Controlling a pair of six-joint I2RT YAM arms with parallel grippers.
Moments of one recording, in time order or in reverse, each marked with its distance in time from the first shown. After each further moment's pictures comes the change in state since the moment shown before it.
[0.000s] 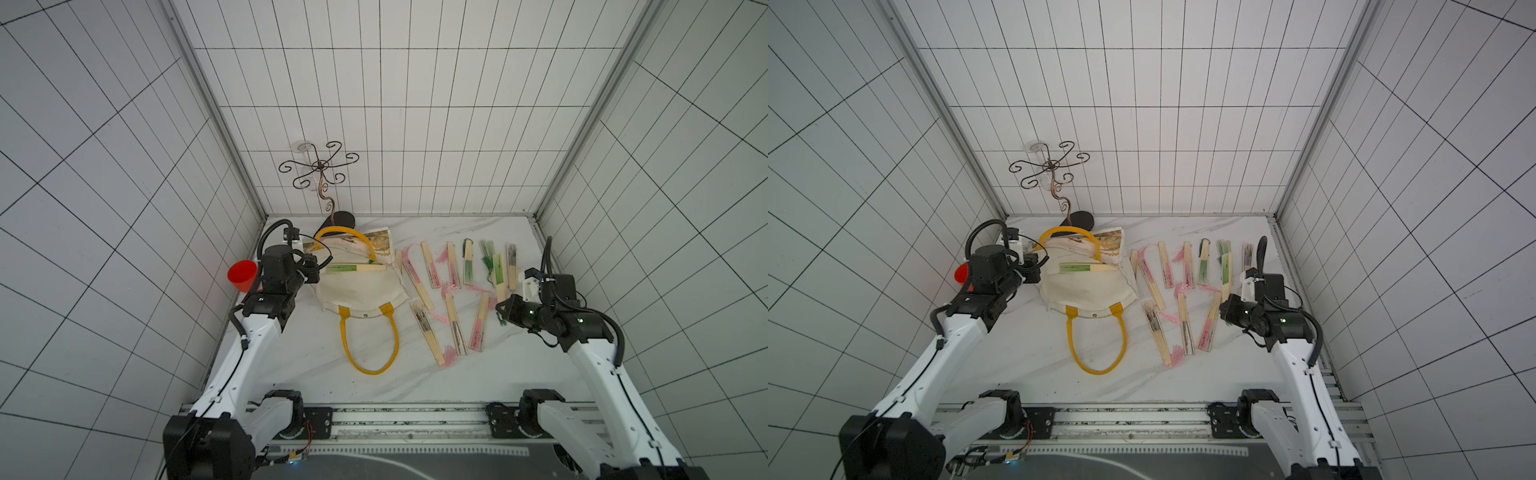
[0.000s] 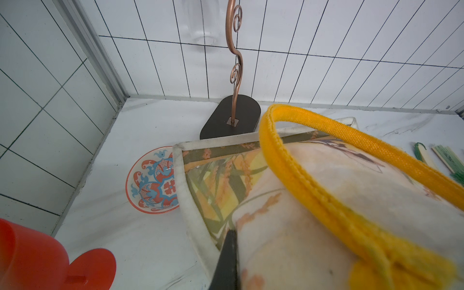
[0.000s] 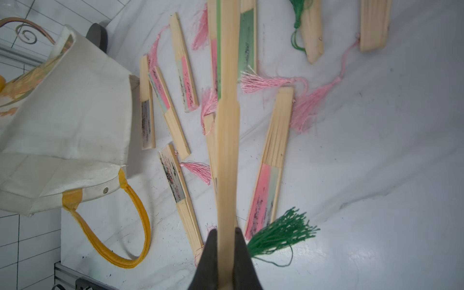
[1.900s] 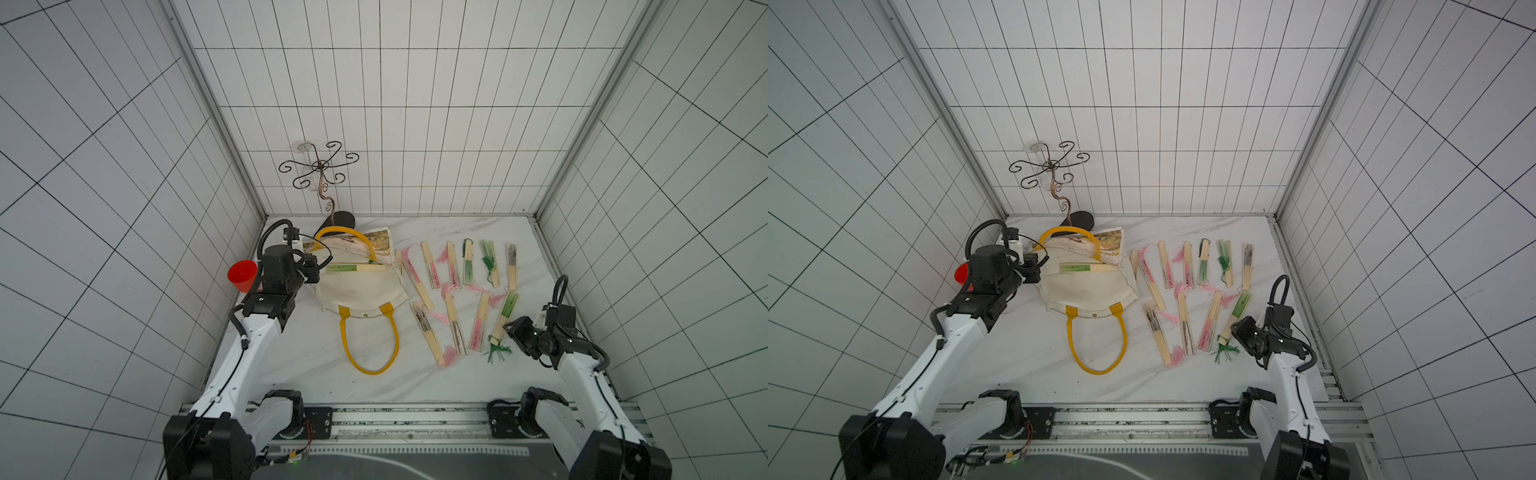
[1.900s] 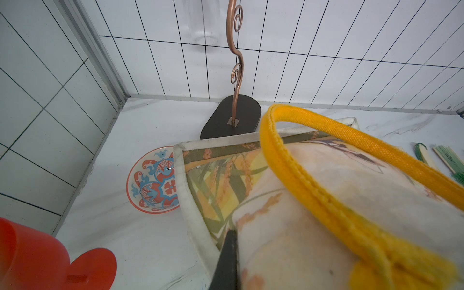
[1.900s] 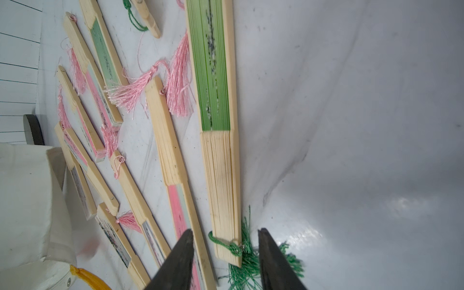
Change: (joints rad) left arm 0.000 0.000 0.000 0.000 -0.002 0.000; right arm -0.212 -0.023 -0.351 0.271 0.034 0.200
